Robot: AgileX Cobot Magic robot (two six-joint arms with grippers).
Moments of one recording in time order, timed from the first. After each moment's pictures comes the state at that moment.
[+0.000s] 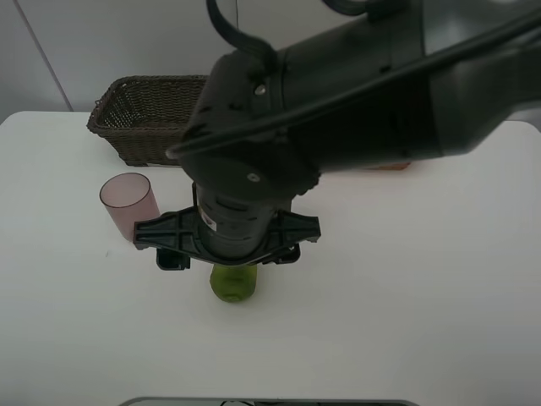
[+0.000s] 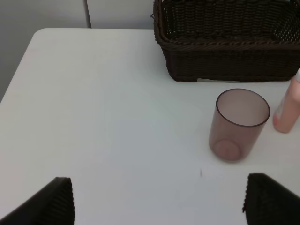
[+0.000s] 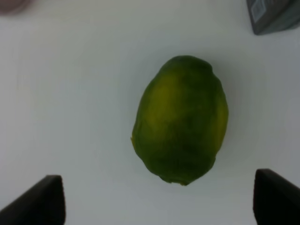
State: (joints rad) left arm -0.08 -0.01 -0.50 0.07 1.07 -0.10; right arm 1.15 1.87 -1.28 -0.36 0.83 1.29
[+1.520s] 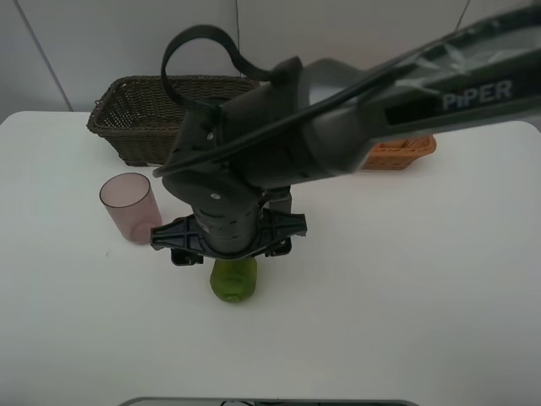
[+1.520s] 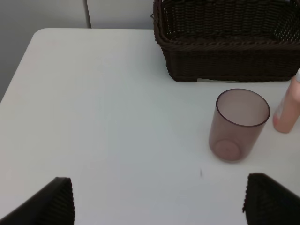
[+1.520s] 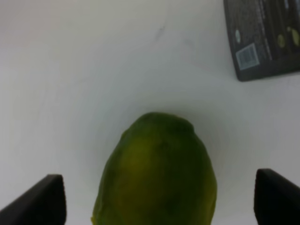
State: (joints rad) left arm -0.08 -0.01 -0.50 0.07 1.07 -0.10; right arm 1.10 2.04 -1.34 -0.44 0.83 1.30
